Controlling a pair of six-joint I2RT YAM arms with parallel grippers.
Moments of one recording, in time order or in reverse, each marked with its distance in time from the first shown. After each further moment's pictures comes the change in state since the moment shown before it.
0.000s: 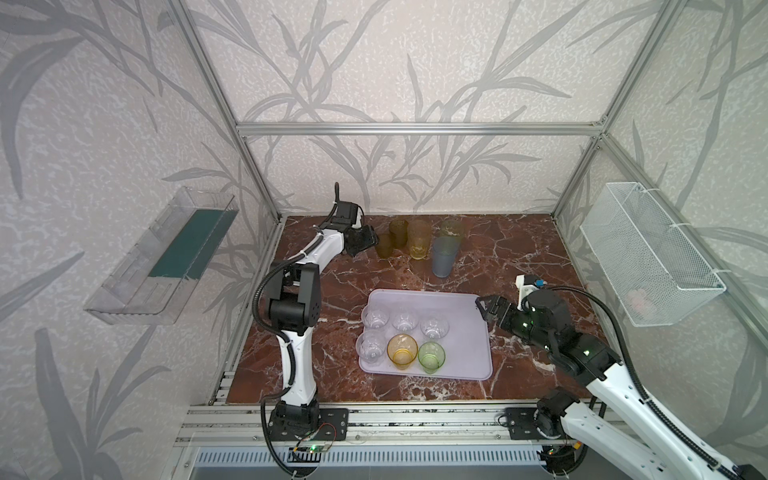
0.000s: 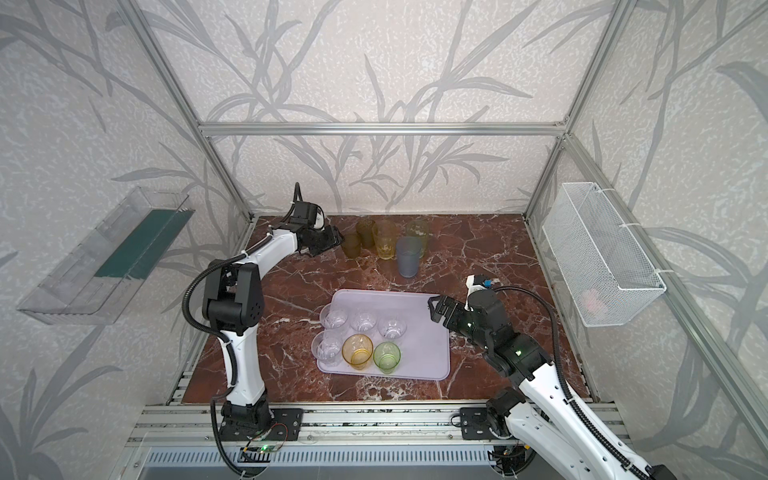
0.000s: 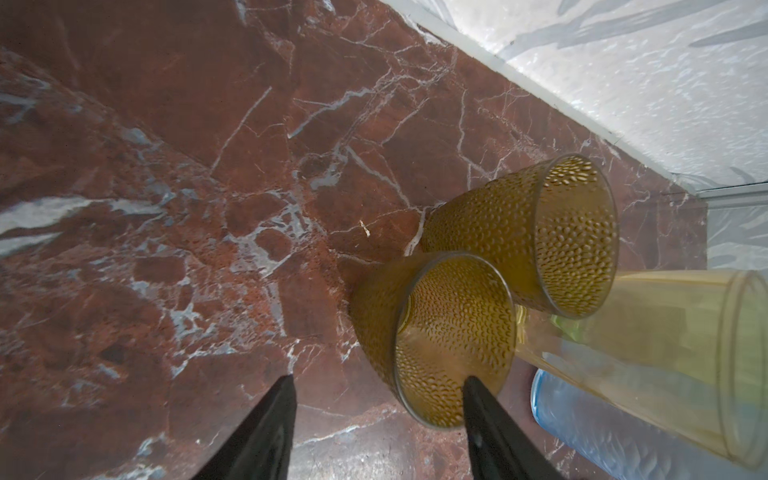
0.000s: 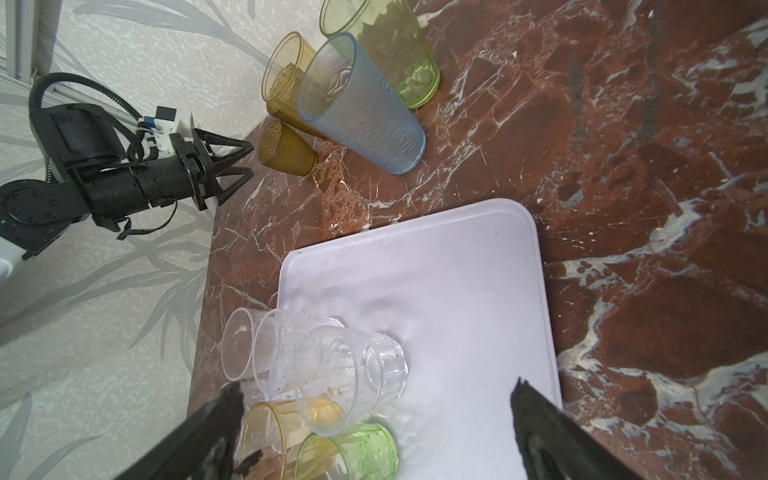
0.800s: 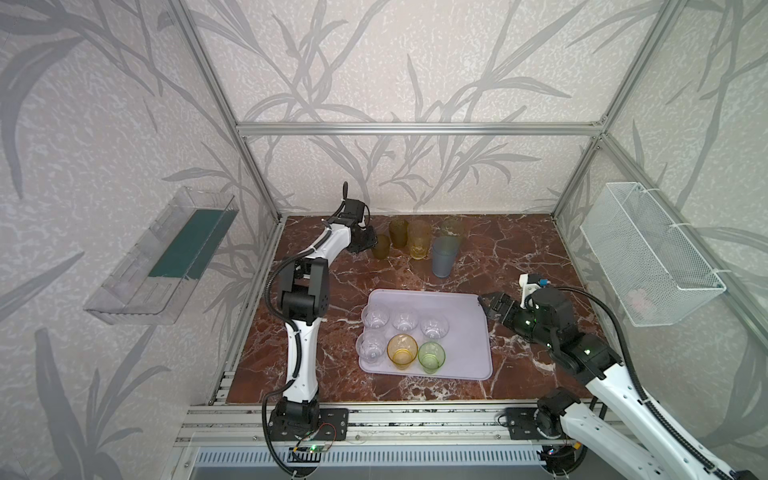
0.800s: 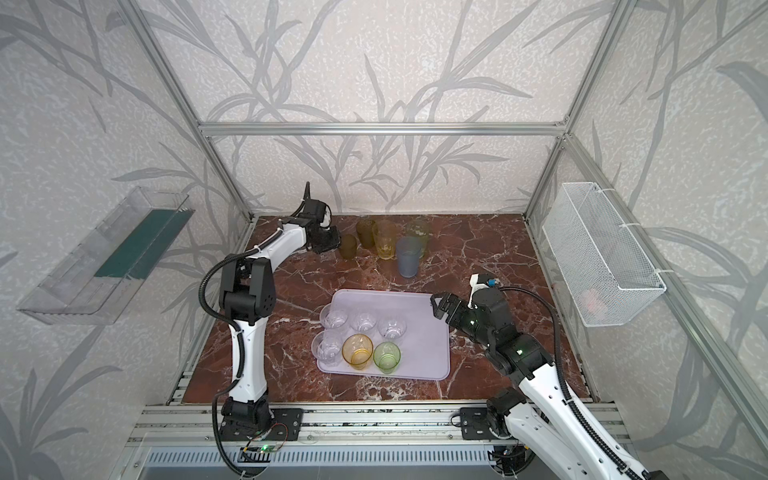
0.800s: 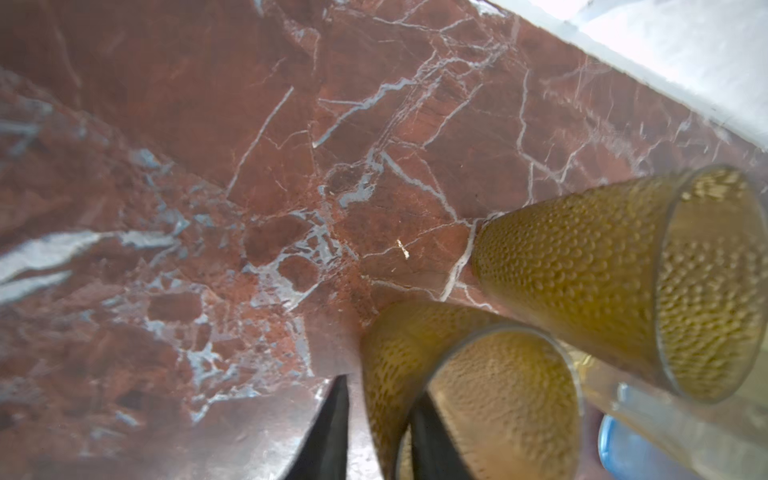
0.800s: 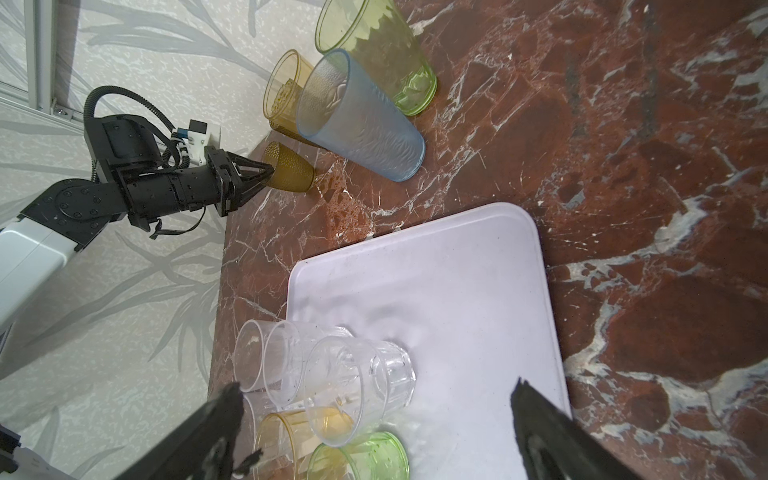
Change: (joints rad) left arm -0.021 0.131 0.178 -0.137 -0.093 0.061; right arm -0.057 -0.004 -0.014 0.023 -0.049 0.025
